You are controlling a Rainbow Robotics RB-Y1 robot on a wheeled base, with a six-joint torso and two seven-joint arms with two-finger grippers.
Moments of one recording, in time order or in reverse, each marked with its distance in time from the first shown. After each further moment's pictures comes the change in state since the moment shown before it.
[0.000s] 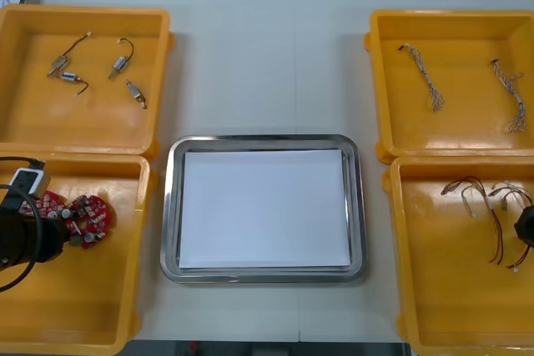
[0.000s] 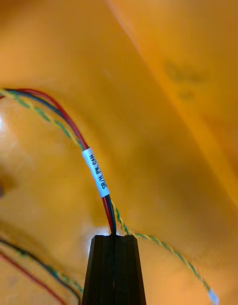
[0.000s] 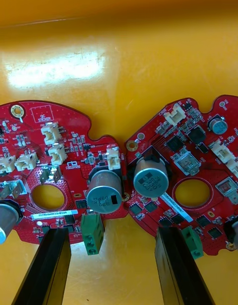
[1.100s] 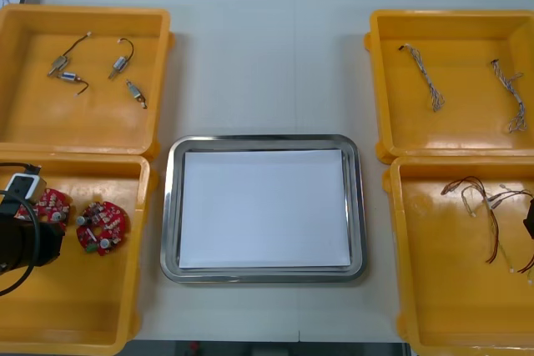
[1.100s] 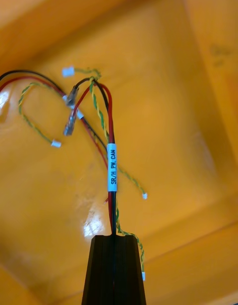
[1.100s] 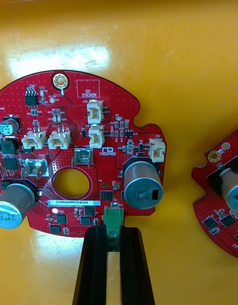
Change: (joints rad) right arm -0.007 0.006 -0.109 -0.366 -0.107 0.366 0.000; left arm 0.019 -0.007 0.001 0.028 -0.019 -0.041 0.000
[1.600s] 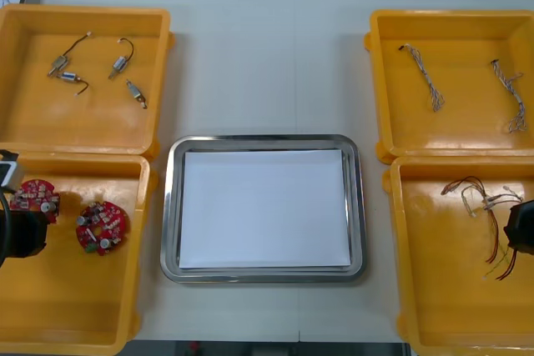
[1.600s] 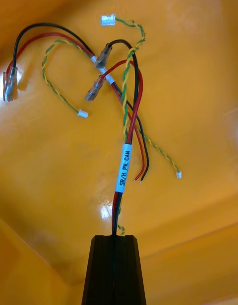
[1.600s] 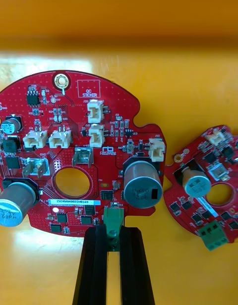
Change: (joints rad) right arm 0.000 0.075 0.007 -0.003 -0.028 0.024 0.000; left arm 0.000 0.000 0.140 -0.072 0.174 0.113 0.000
